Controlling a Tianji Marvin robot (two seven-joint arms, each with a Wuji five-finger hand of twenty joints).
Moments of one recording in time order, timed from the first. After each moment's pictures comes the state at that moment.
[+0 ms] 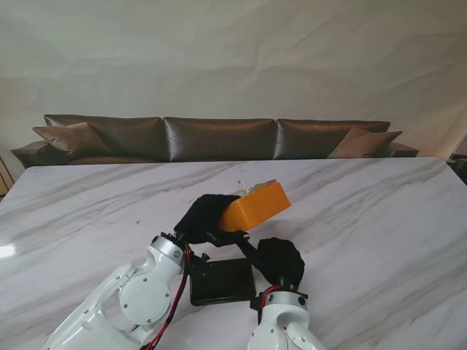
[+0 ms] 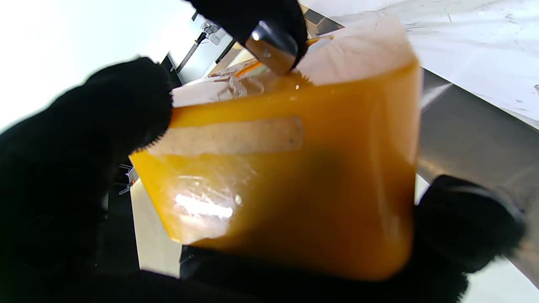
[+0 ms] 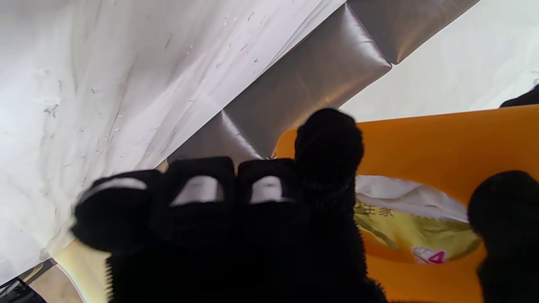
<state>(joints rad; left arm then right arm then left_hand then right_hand) 1.50 -1.16 -0.99 -1.77 0.44 -0.15 0.17 -1.75 -1.31 0.92 -1.80 -0.57 0.54 -0.69 0.43 -0.98 1.01 0.09 0.87 -0.30 1.33 1.25 1.16 -0.17 1.12 0.87 1.14 0.01 1.25 0.83 1.00 0.61 1.70 0.50 -0.05 -0.37 0.76 -0.04 1.26 -0.03 1.27 0.49 1.39 0.06 1.35 0.74 1.30 0.17 1.42 0.73 1.03 0.36 1.65 0.48</state>
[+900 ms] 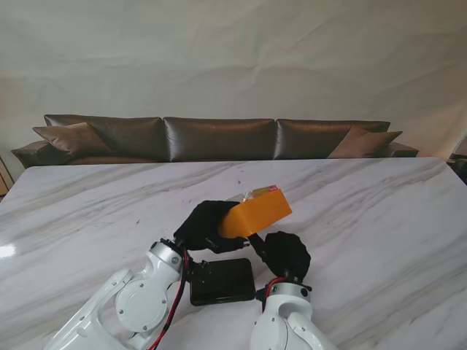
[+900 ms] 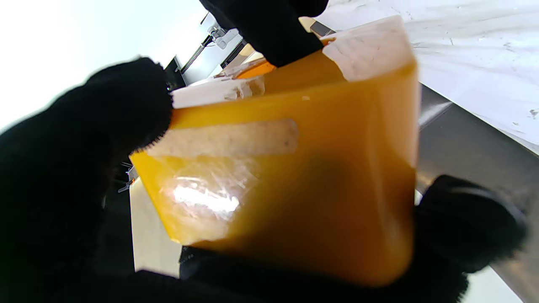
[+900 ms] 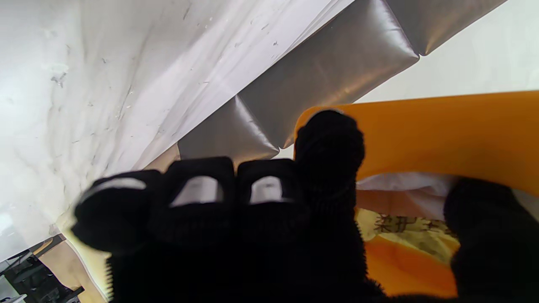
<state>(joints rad) 1.54 -1.16 -1.00 -1.80 0.40 -0.16 0.14 -1.70 -1.31 0.94 -1.75 -0.59 0.59 -0.70 0.43 -0.98 1.01 0.09 0.87 -0.29 1.34 1.25 1.16 -0.16 1.14 0.87 1.14 0.01 1.30 0.82 1.01 0.61 1.71 0.50 0.06 -0.27 0.65 -0.05 1.27 -0.03 1.28 0.48 1.39 0.06 1.35 0.74 1.30 0.17 1.43 0.73 1.03 0.36 1.65 0.48</state>
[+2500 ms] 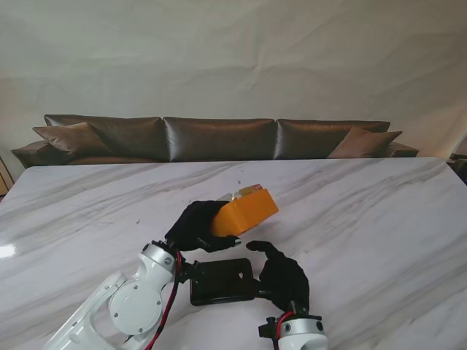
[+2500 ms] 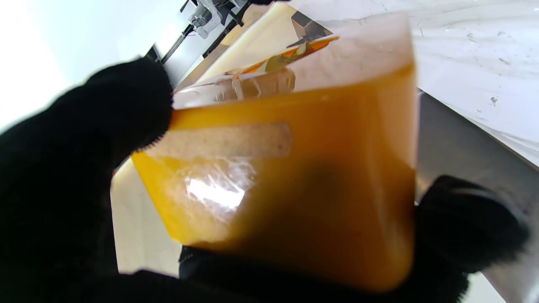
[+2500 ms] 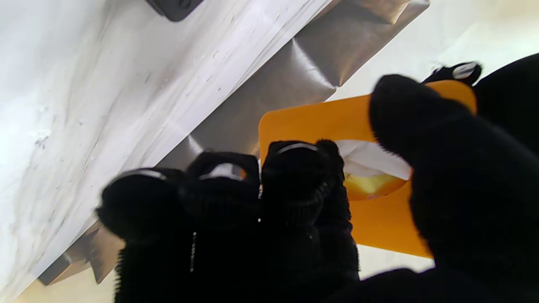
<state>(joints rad) 1.58 -1.15 -1.05 -1.83 0.41 -0.12 0.15 -1.94 -1.23 1.01 -1.91 -0.63 0.28 -0.59 0.43 -0.98 1.01 0.09 0.87 -0.29 1.35 1.26 1.17 -0.15 1.16 0.87 1.14 0.01 1.35 0.82 1.02 0.61 1.71 0.49 0.46 -0.83 1.02 0.11 0.52 -0.13 0.58 0.22 1.33 -0.12 1.13 0.81 1.29 0.01 1.38 0.67 1.00 0.19 1.65 0.43</state>
